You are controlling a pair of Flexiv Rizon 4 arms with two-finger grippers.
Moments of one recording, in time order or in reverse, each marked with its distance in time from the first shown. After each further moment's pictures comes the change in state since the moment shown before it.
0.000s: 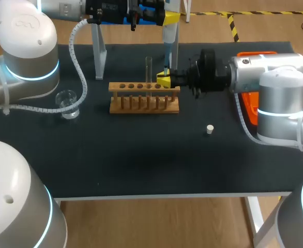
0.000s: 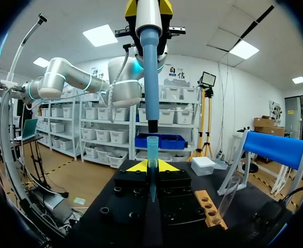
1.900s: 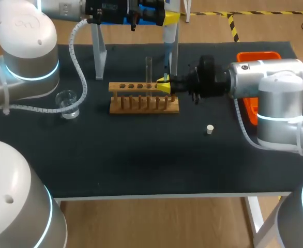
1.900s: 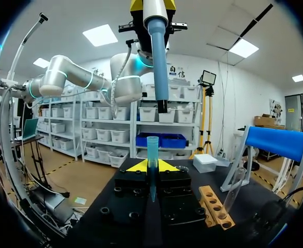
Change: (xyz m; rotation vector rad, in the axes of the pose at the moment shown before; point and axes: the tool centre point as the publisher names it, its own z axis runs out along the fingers) left arm 0.000 0.000 0.000 0.000 0.000 0.000; right arm 0.008 -0.015 0.000 0.002 0.003 0.009
